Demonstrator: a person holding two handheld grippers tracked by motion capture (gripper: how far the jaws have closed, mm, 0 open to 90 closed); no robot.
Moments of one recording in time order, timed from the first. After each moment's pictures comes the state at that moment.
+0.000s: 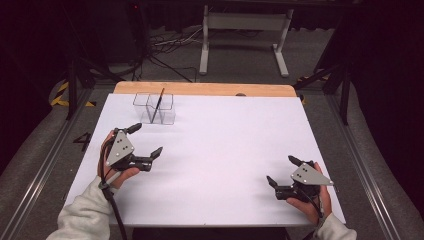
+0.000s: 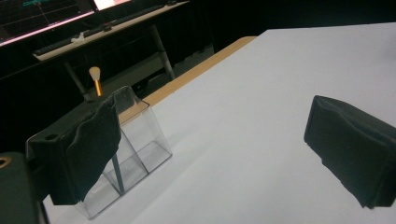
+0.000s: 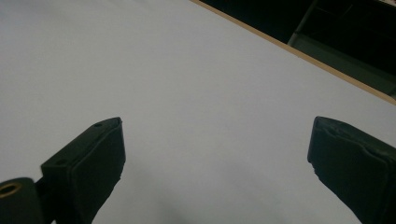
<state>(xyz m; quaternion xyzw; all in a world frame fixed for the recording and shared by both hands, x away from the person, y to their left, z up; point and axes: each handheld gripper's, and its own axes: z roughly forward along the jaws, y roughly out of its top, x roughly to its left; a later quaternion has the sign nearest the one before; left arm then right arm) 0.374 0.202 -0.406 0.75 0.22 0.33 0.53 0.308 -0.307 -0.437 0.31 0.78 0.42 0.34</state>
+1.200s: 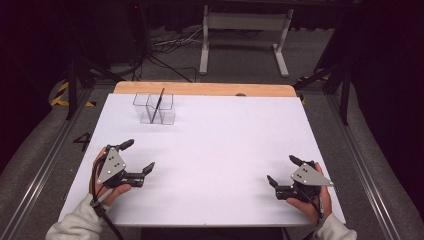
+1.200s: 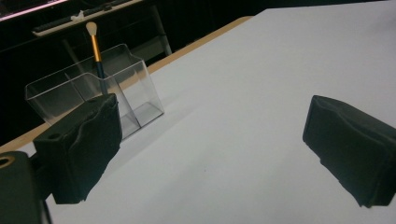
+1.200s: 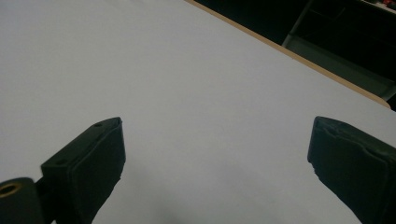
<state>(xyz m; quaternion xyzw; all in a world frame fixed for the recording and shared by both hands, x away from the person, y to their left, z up) 0.342 0.224 -0.437 0.76 0.24 0.32 0.52 0.307 -0.307 -0.436 0.31 0.78 0.41 0.35</state>
